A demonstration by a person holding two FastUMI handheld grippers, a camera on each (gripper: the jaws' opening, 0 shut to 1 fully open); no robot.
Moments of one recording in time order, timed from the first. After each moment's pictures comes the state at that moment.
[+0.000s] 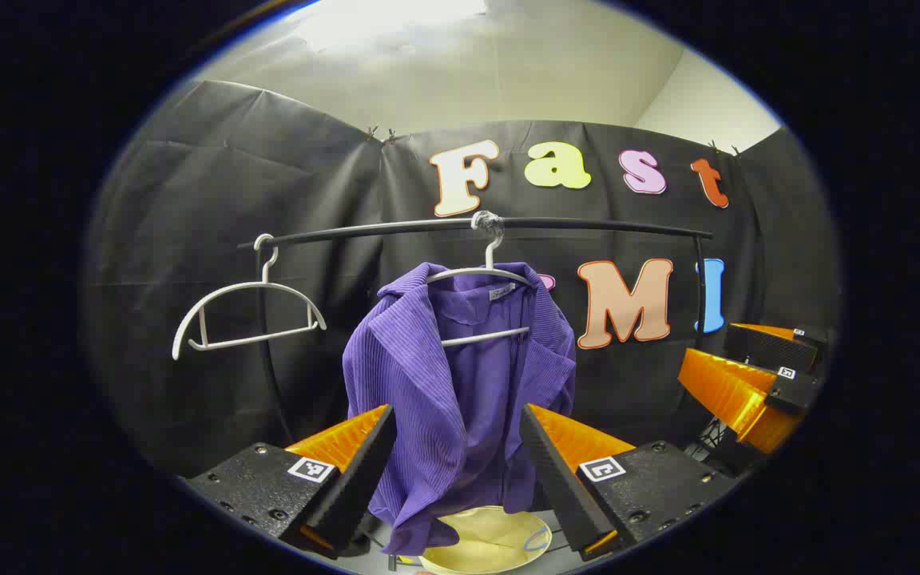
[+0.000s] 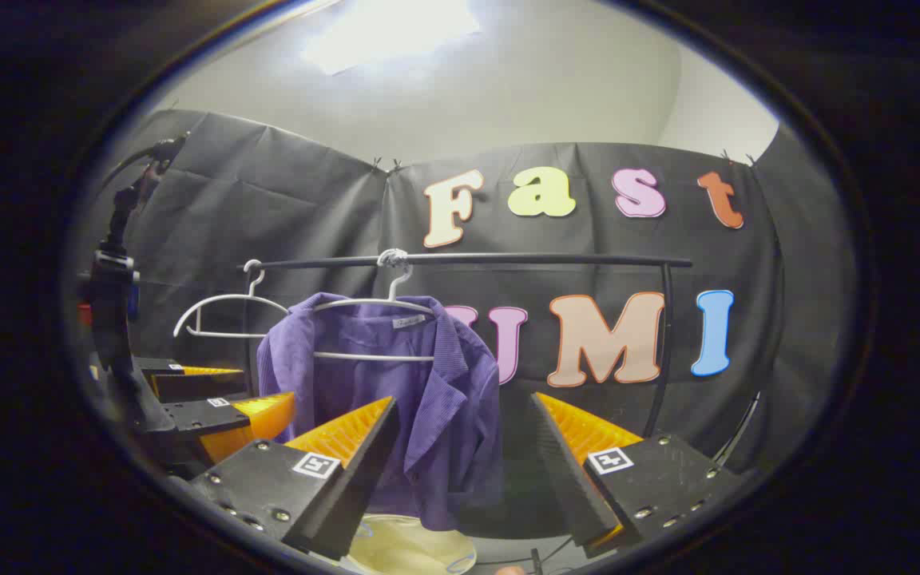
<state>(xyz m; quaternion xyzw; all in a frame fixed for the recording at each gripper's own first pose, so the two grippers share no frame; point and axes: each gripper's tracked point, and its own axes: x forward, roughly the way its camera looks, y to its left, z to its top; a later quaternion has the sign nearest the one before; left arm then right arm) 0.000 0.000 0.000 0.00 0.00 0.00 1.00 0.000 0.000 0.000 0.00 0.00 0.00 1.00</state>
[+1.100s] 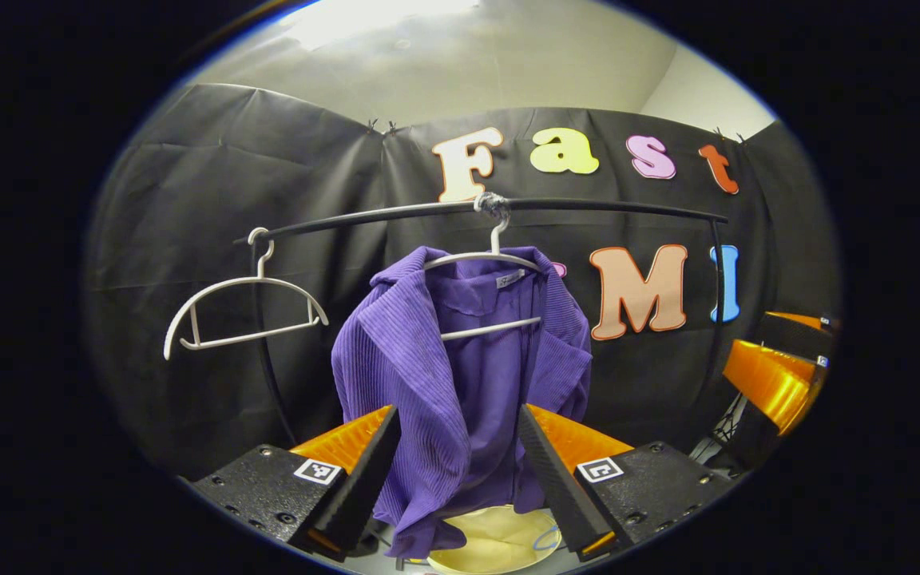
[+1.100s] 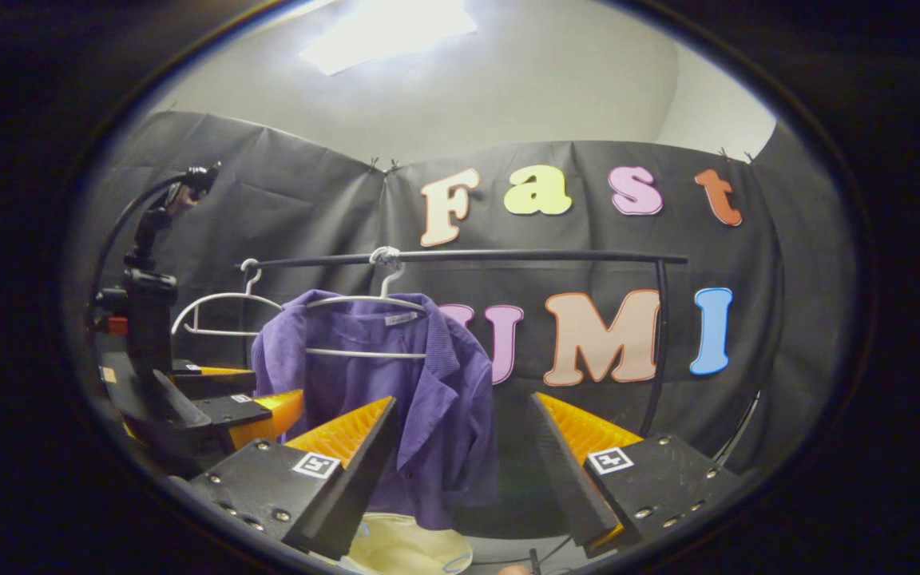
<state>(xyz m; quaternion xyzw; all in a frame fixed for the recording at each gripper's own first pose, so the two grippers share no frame) 0.031 0.005 -0.019 0.02 0.02 0.03 1.00 -0.003 -0.018 0.000 0.00 0.00 -0.01 1.00</state>
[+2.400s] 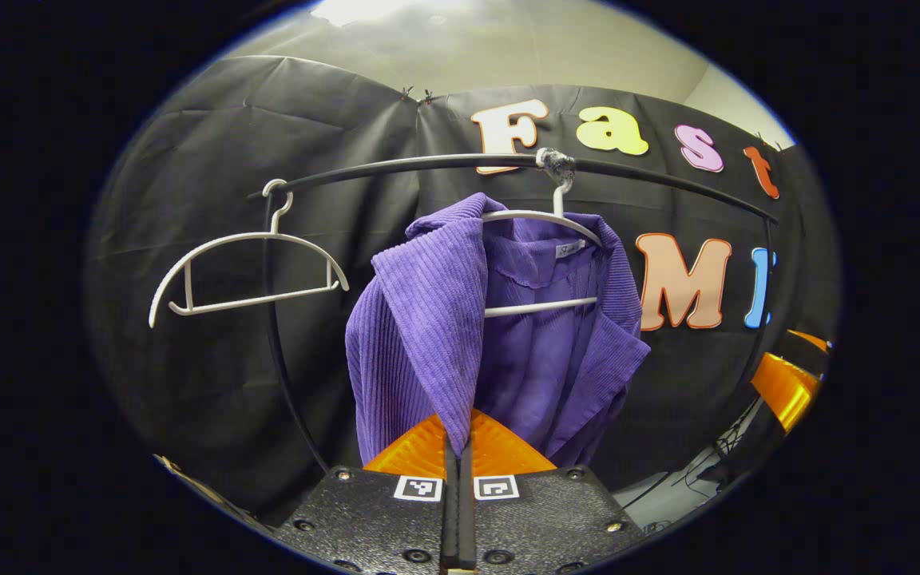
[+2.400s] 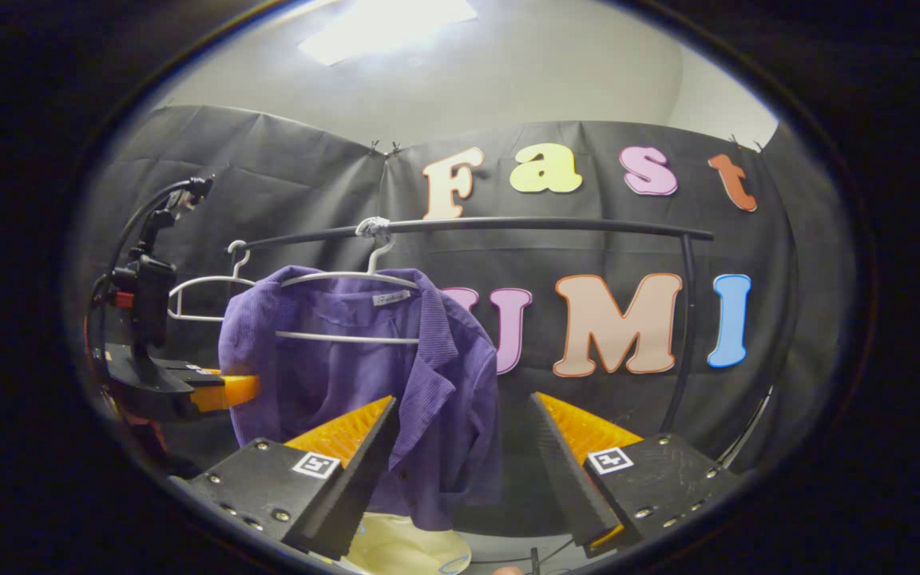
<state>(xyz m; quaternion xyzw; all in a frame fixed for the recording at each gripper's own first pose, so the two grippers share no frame) 0.067 0.041 -0.039 -0.02 0.07 0.07 1.00 0.059 -0.014 -0.033 0.00 0.03 0.02 1.00</state>
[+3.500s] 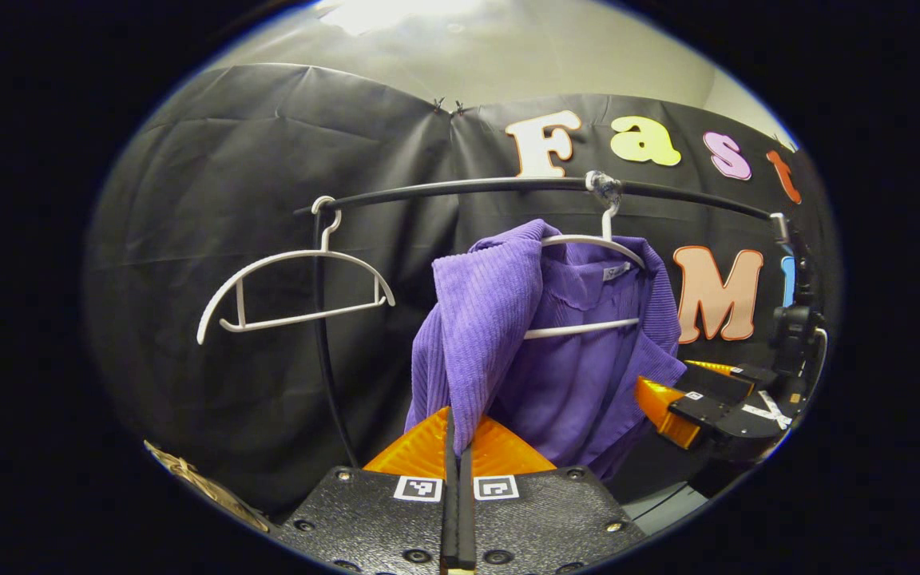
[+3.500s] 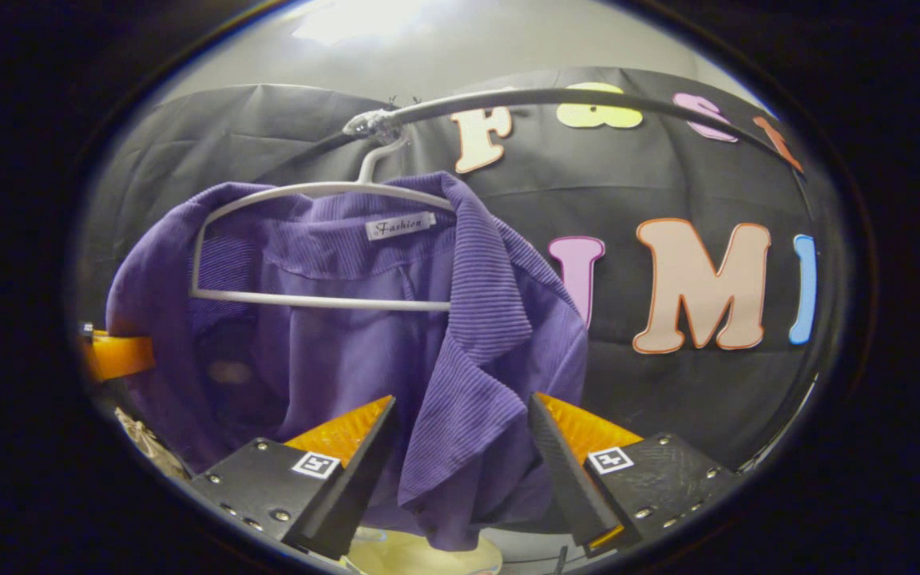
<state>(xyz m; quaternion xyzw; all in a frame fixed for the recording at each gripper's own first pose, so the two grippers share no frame) 0.052 0.085 -0.018 -0.02 0.05 0.14 0.99 0.217 0.048 -0.116 0.02 0.10 0.10 0.99</state>
